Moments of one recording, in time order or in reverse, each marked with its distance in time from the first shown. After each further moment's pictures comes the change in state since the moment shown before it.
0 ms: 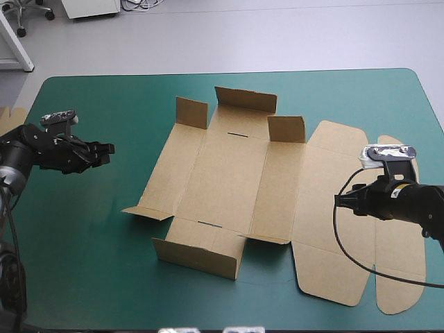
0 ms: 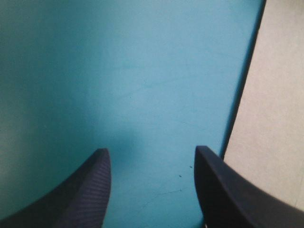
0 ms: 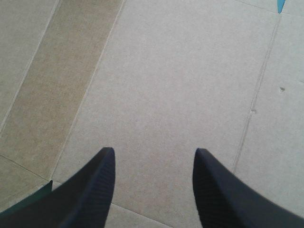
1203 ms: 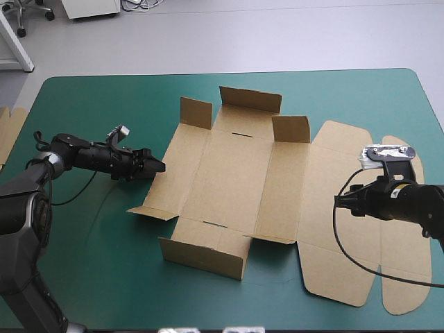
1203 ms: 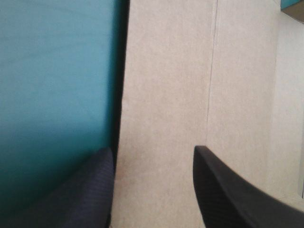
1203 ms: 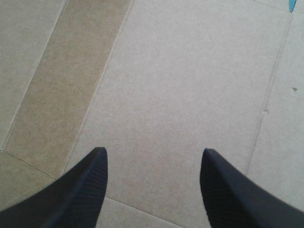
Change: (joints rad) left arm -0.075 0.404 -0.031 -0.594 0.214 0.440; right arm 0.000 0.002 -0.001 0.000 0.008 -0.005
